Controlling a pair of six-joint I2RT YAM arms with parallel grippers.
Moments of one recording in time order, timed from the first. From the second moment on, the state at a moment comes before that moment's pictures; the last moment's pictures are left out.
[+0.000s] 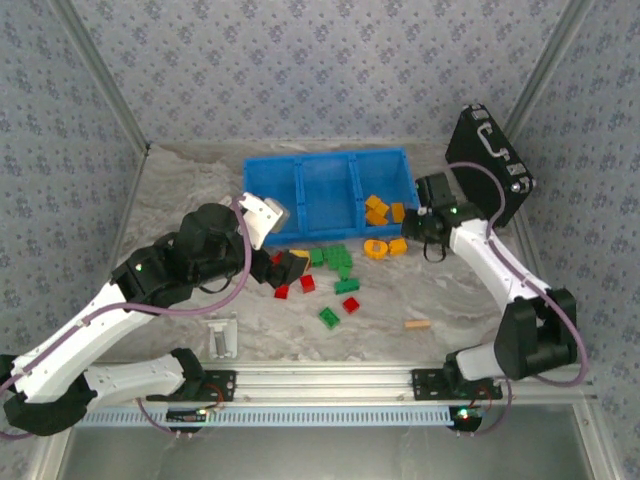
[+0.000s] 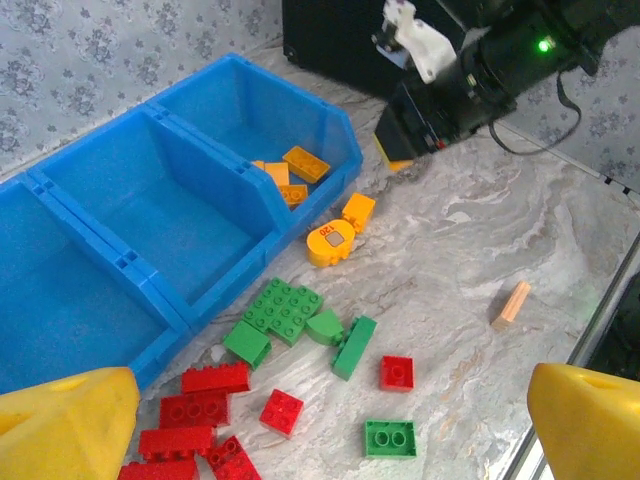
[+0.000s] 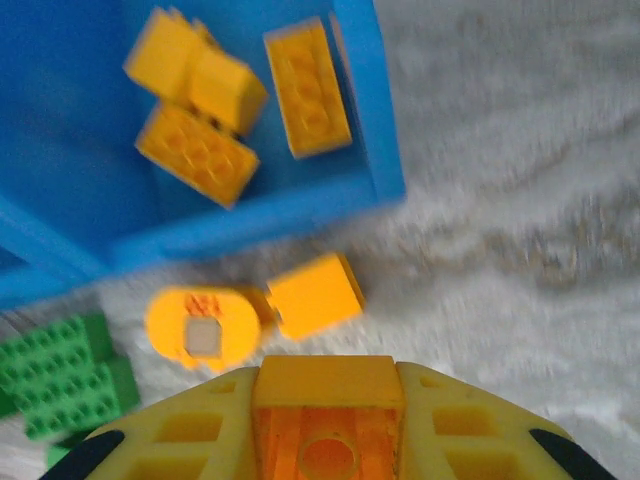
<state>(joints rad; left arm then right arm) -0.96 0.98 1.30 -0.80 -0.06 -0.13 0.26 1.42 1.12 -0.70 0.06 0.41</state>
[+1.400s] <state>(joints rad) -0.96 1.01 1.30 -0.82 -0.12 -0.10 0.38 1.57 1.14 -0.64 0.04 0.36</state>
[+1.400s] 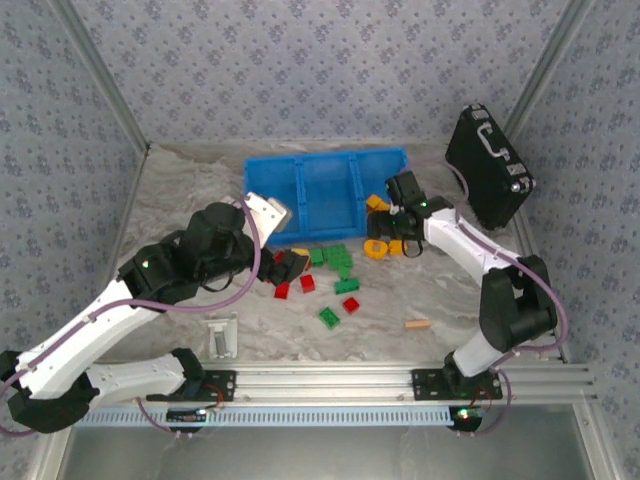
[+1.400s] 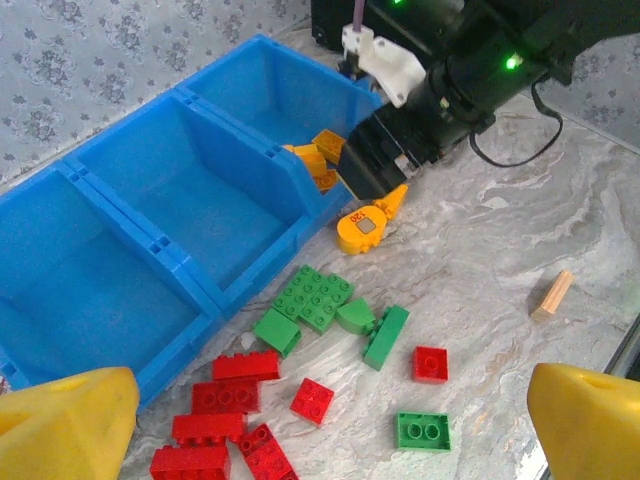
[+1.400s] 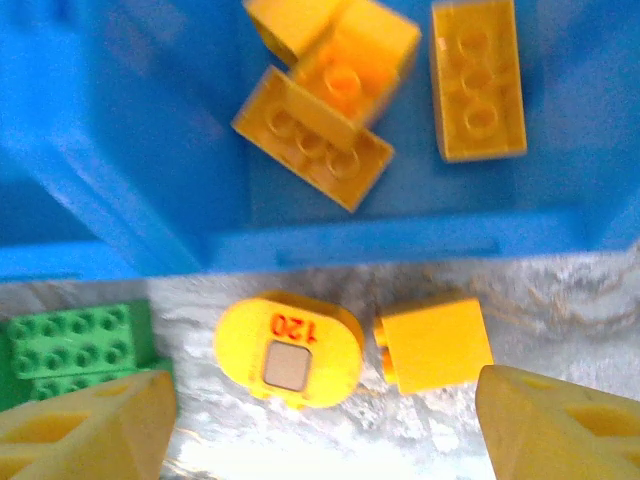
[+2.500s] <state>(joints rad) -0.96 0.91 1.27 -0.82 -0.13 -0.10 0.53 1.78 1.15 -0.59 0.17 0.50</state>
